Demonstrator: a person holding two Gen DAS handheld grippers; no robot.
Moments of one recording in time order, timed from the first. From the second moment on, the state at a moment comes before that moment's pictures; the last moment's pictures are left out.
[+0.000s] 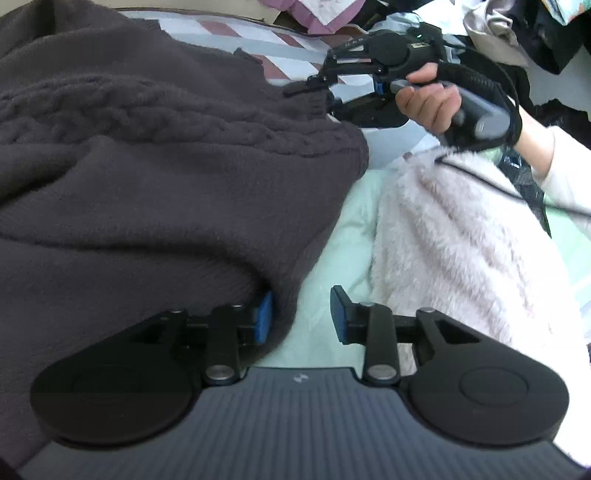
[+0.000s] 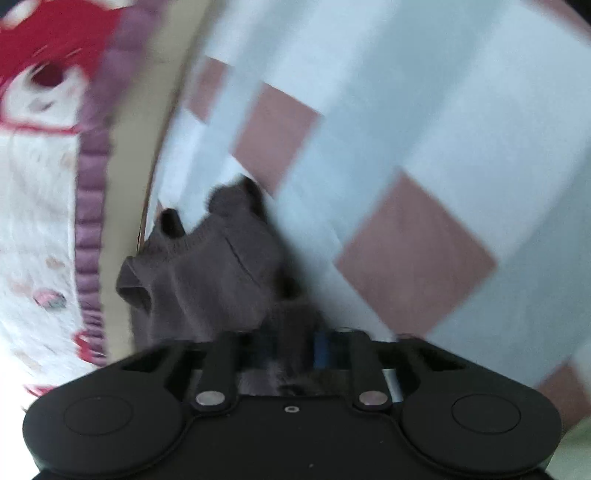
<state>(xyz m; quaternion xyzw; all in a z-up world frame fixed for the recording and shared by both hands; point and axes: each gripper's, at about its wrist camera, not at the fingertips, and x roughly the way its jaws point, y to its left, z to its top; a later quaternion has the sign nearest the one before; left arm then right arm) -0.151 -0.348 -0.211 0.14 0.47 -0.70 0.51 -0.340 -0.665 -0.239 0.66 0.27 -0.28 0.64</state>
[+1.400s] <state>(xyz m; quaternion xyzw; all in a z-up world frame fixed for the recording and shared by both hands) 0.027 0.002 -0.136 -0.13 0.52 -0.18 0.83 -0.148 -0.424 -0.171 0.11 0.45 -0.05 0.88</state>
